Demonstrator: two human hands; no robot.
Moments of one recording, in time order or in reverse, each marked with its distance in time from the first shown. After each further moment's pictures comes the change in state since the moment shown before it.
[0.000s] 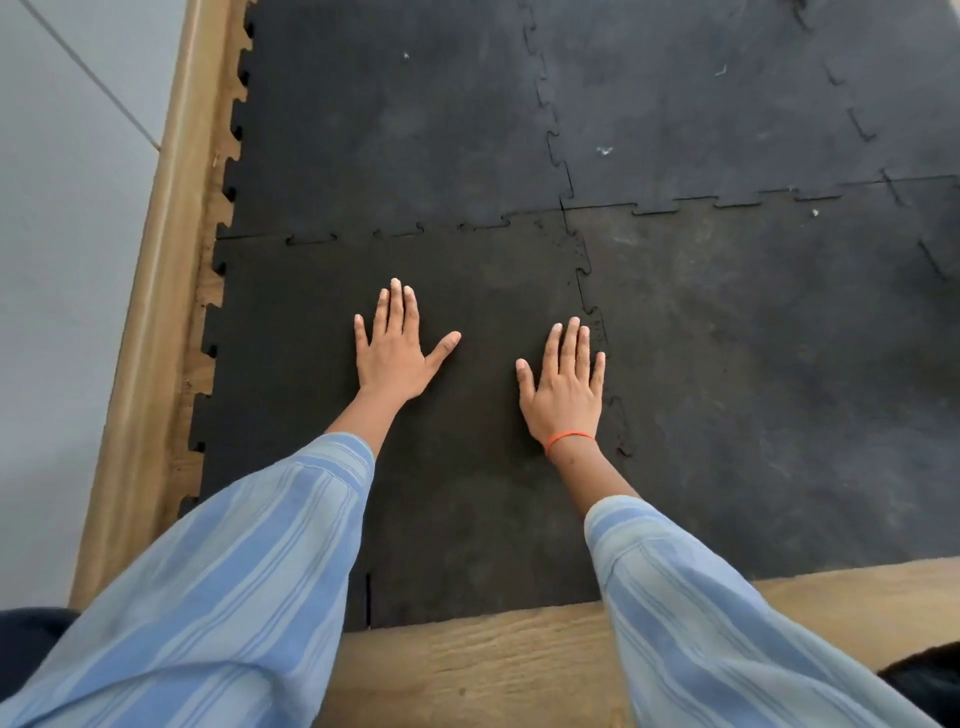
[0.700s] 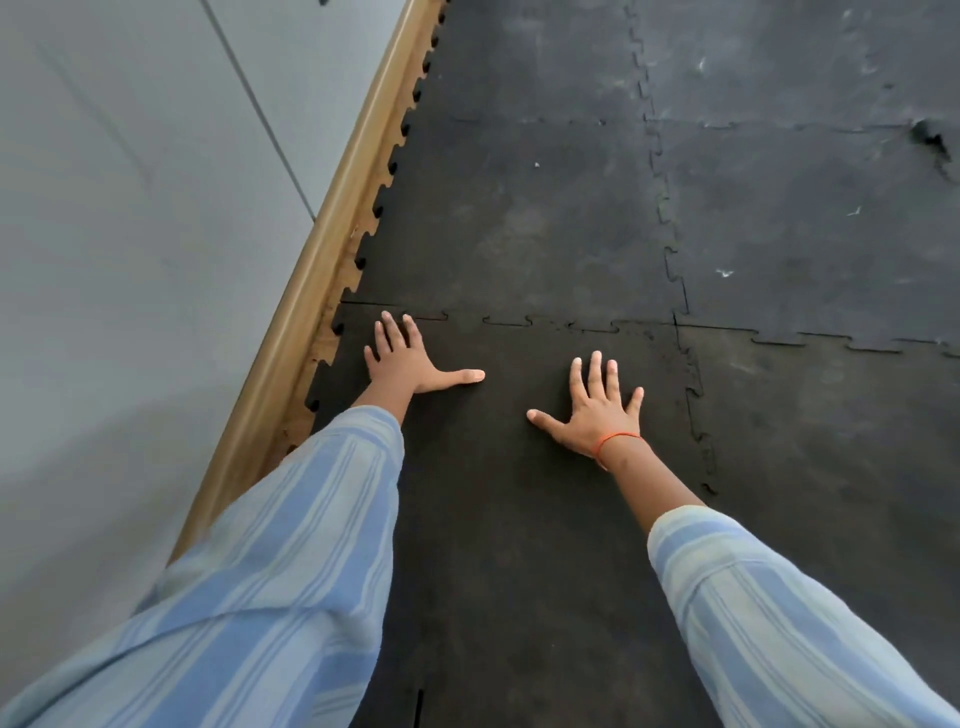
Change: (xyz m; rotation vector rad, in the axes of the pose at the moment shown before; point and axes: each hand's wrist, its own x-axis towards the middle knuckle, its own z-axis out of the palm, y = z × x) left_hand 0.082 -0.092 -0.072 -0.099 -0.282 -0.365; right_hand 0.105 -0.084 -0.022 -0.127 -0.340 -0.262
